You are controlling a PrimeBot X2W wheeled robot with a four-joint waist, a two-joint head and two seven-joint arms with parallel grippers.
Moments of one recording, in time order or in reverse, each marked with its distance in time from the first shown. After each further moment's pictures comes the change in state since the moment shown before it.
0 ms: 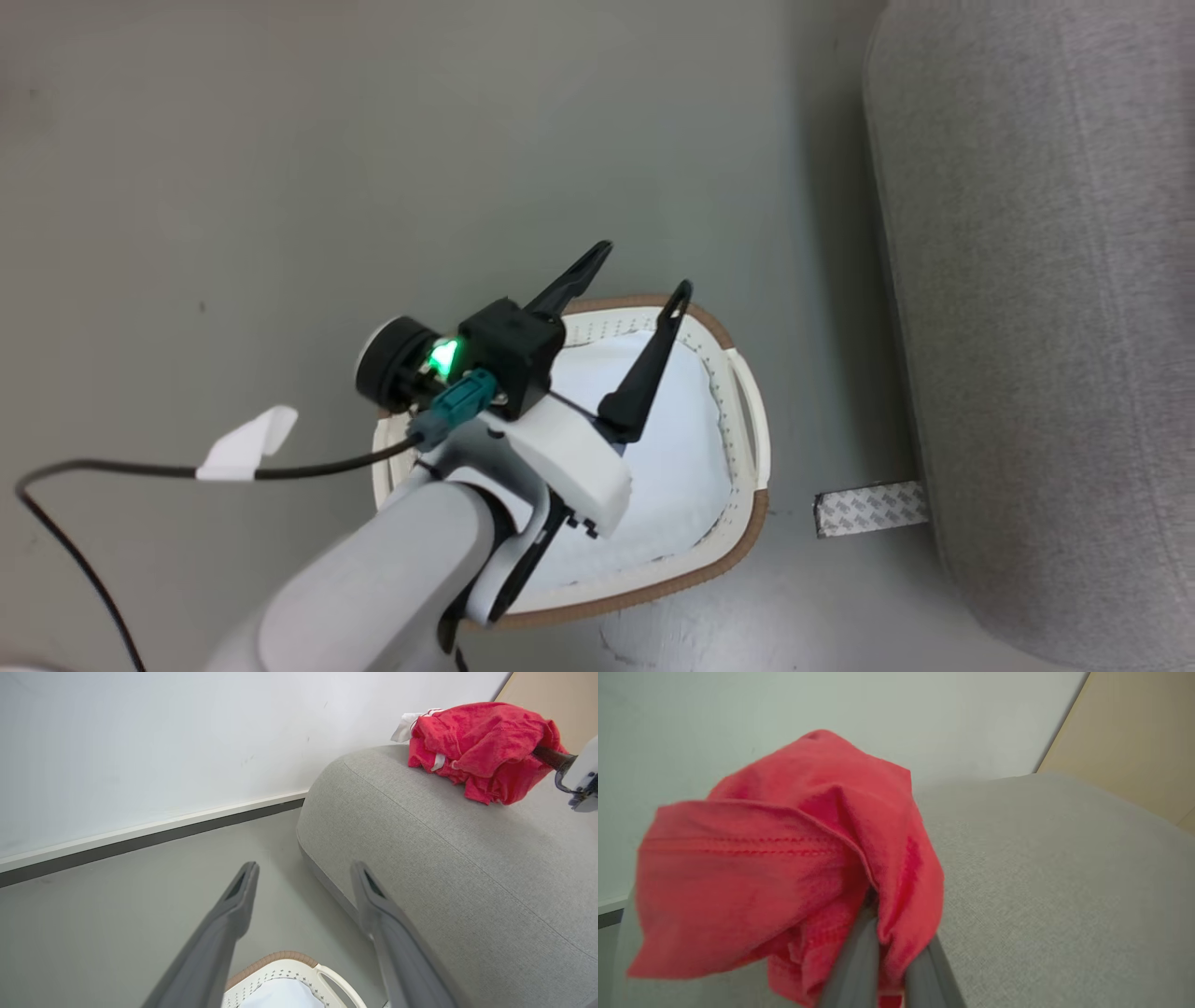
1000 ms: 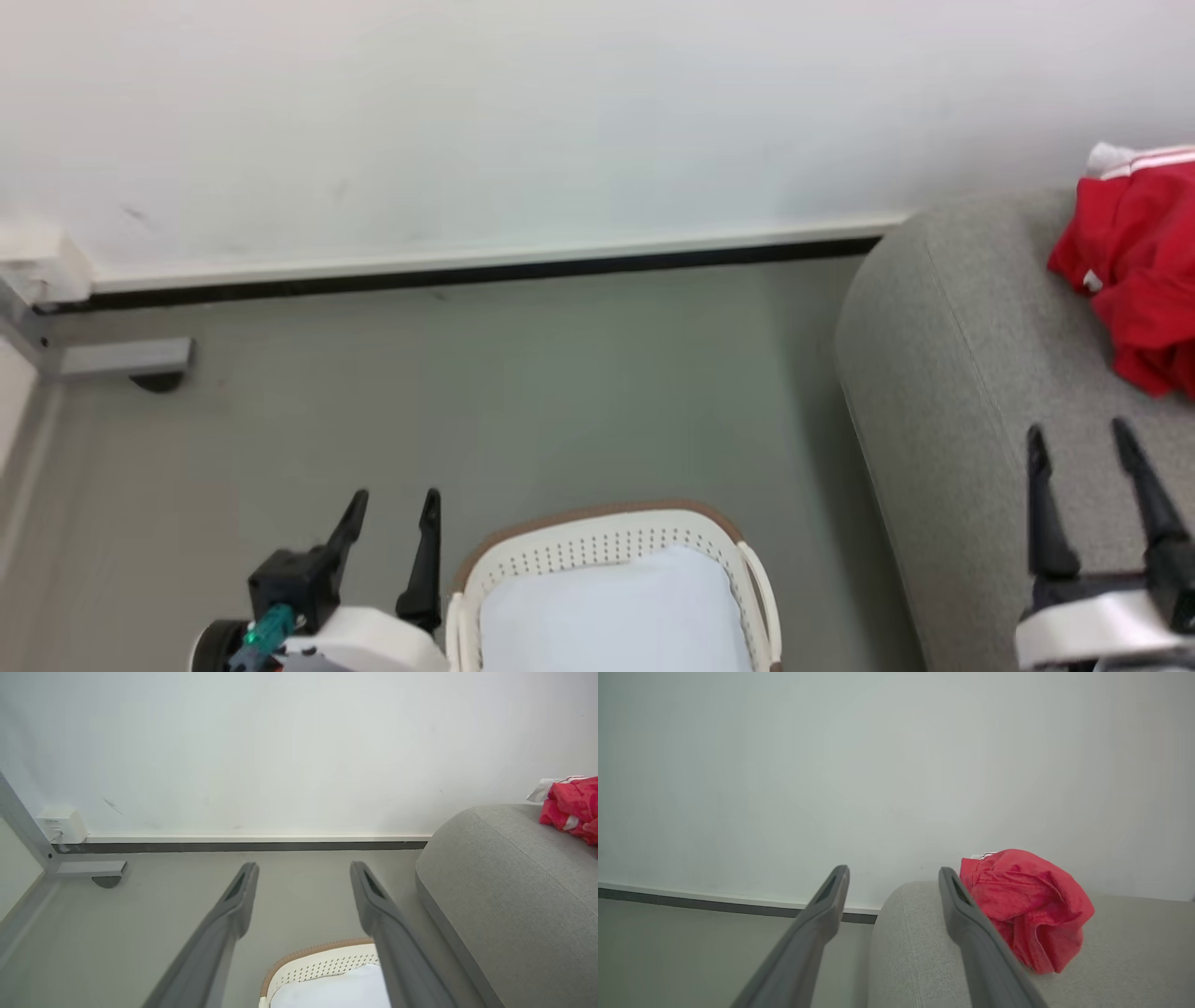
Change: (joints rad) left arm 0.504 0.047 0.256 0.191 -0.094 0.110 -0.279; right arm 0.845 0.299 0.524 -0.840 0.109 0.000 -0.004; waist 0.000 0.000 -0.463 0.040
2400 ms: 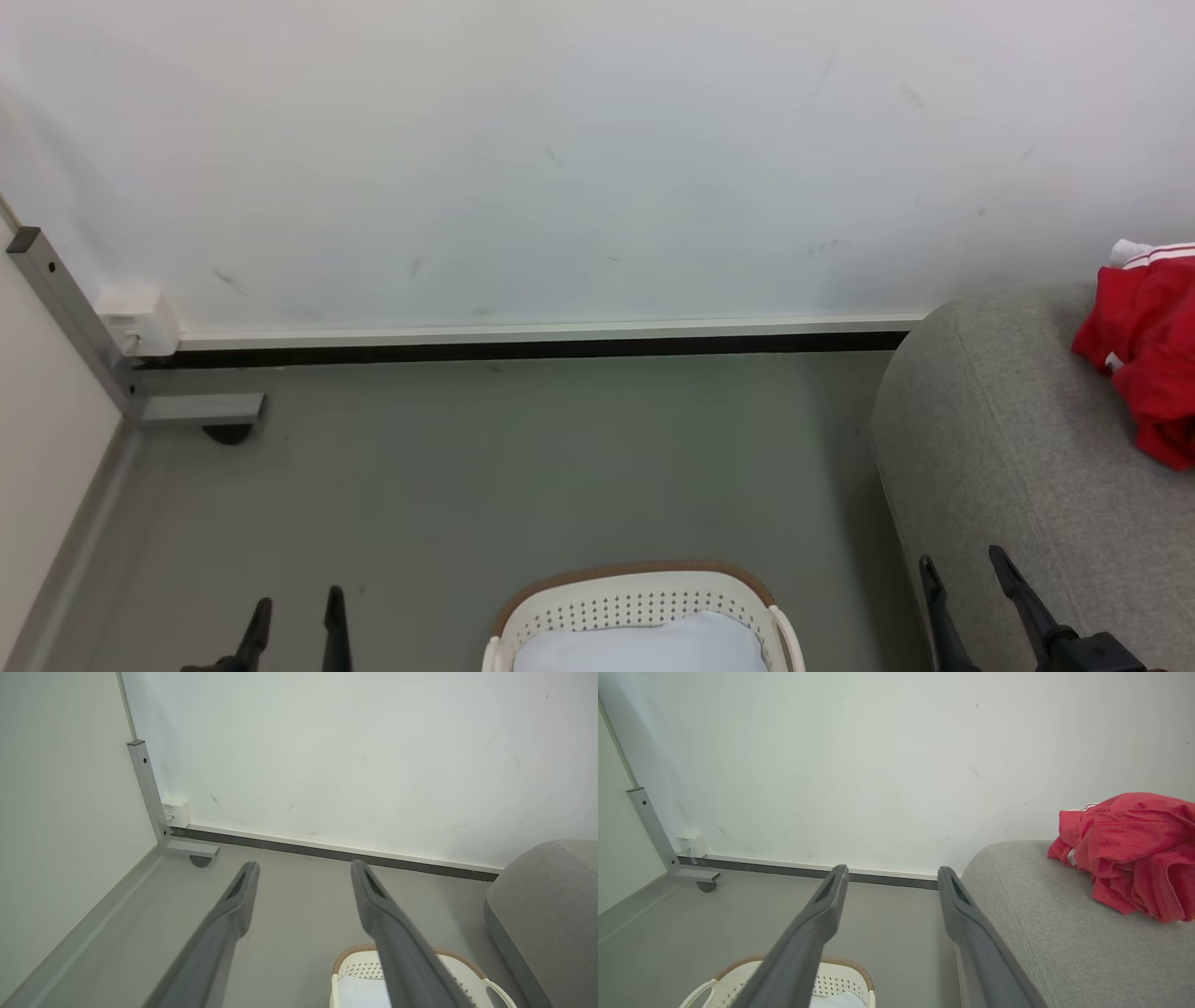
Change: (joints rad) left arm 0.251 -0.298 0.599 0.128 0.410 -0.357 -0.001; right arm 0.163 0.004 0.201 0.092 0.131 0.000 0.000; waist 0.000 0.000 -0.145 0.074
